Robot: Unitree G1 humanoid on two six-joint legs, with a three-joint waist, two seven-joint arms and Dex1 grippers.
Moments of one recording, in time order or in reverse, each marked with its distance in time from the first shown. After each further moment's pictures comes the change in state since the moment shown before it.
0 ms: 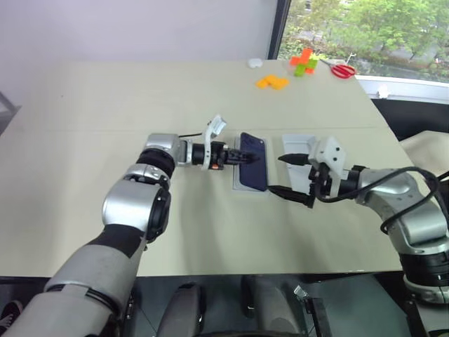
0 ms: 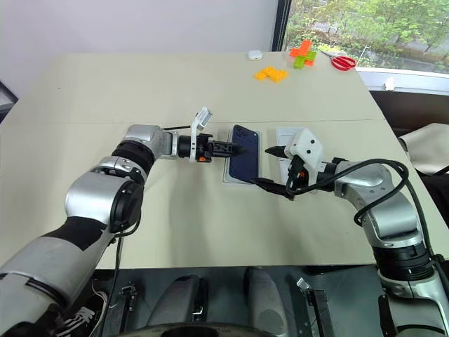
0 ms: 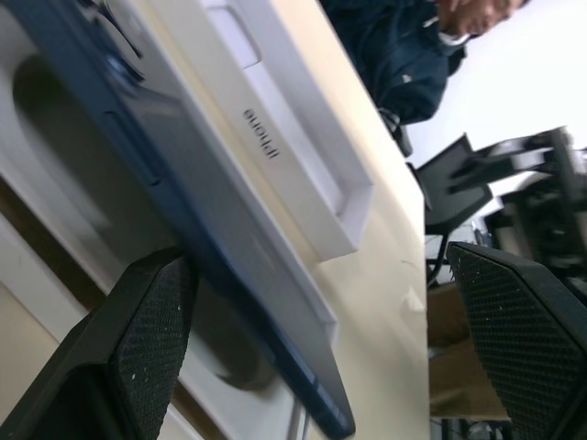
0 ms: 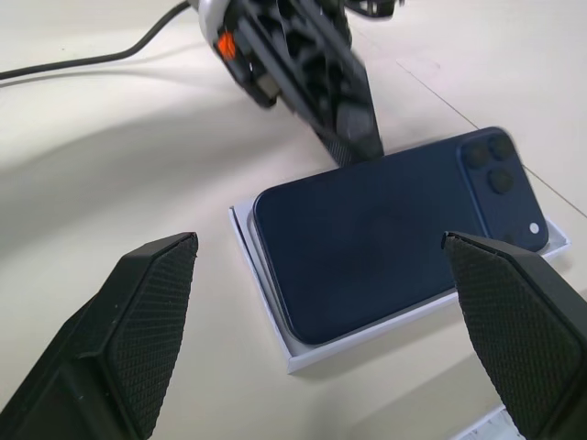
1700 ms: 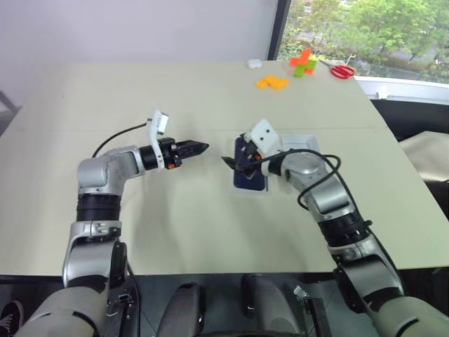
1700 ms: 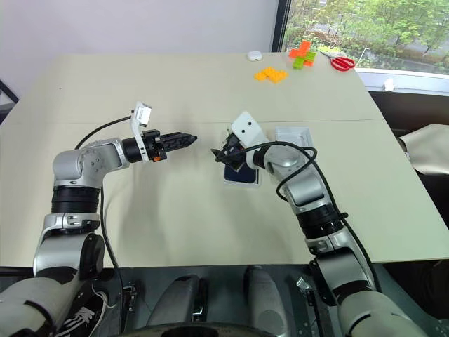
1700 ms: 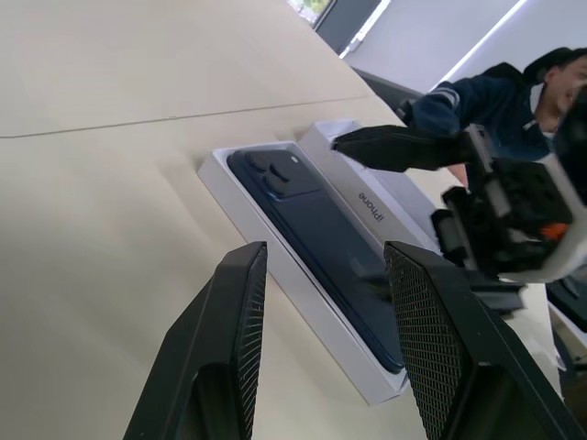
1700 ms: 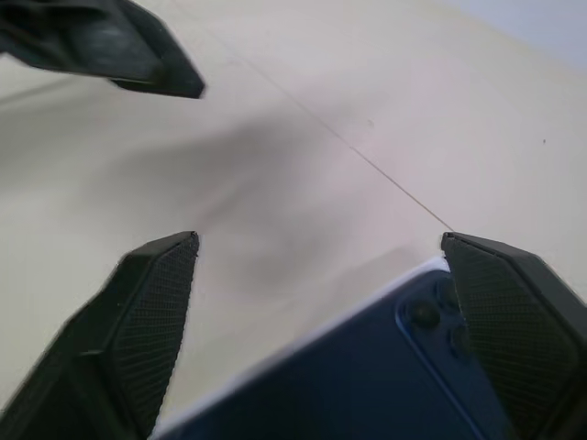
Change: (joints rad) left arm 0.519 0.226 0.111 -0.926 -0.261 0.135 0.298; right arm -0.331 0.426 0.248 0.429 -0.306 -0.098 -0.384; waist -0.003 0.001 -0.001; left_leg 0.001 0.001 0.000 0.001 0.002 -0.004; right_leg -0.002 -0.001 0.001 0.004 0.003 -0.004
